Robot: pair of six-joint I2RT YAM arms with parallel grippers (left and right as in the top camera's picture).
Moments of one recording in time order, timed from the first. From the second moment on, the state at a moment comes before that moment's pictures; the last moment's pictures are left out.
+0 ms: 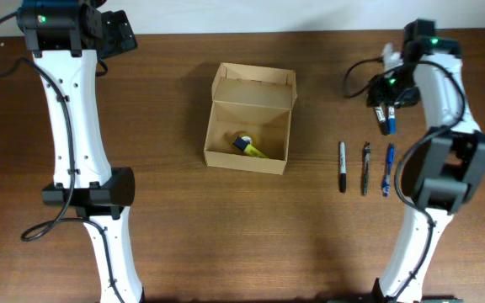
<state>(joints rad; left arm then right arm) -0.02 2.35 3.03 -1.69 -0.26 -0.33 -0.17 2.36 2.10 -1.16 -0.08 -0.18</state>
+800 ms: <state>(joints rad) -0.02 2.35 3.03 -1.69 -0.26 -0.33 -0.17 2.39 2.10 -1.07 -0.08 -0.25</state>
